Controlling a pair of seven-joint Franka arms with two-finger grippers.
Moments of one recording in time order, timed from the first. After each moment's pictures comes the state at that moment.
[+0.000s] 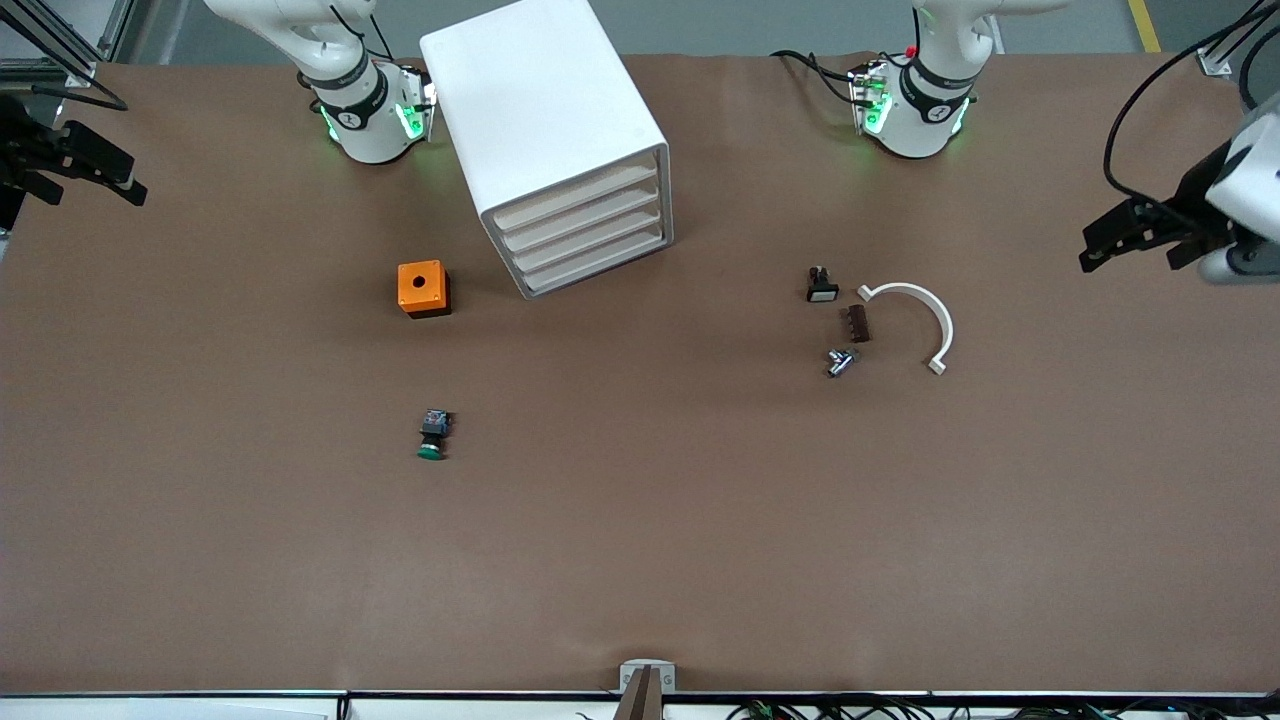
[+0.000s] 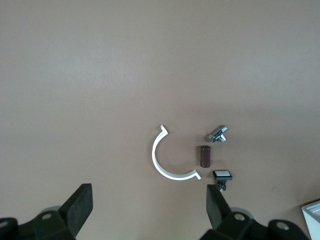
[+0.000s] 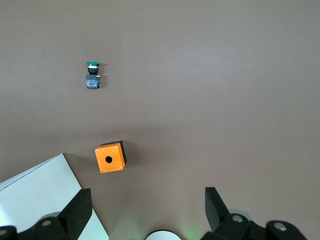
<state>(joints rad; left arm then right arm) -0.02 -0.02 -0.03 -1.69 -0.01 1.63 -0.06 -0.01 -0.23 -0.07 -1.77 0.03 1.51 -0.03</state>
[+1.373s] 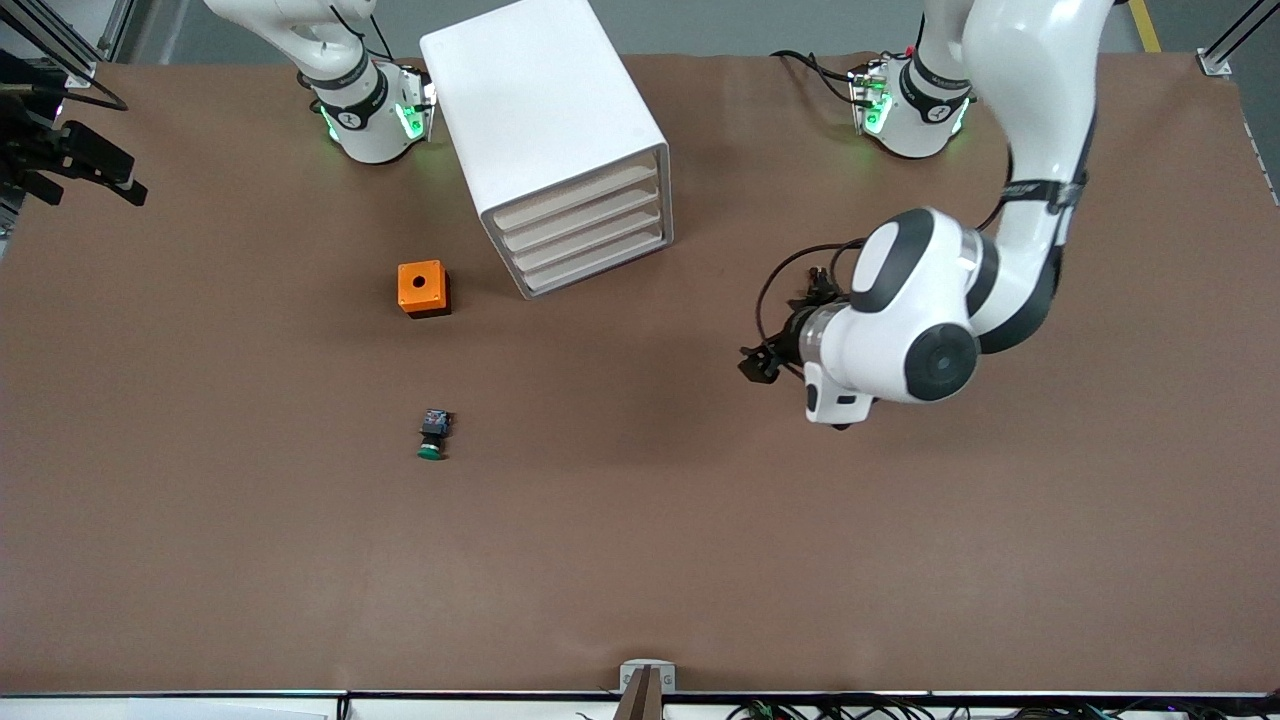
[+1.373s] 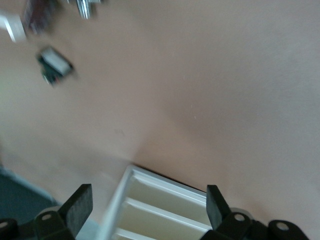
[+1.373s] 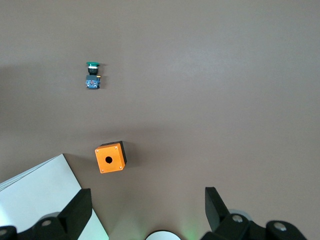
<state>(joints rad) -0.41 0.60 -0.05 -1.39 -0.47 1.63 -1.26 -0.01 -0.23 -0.07 -1.77 0.03 1.51 -0.03</state>
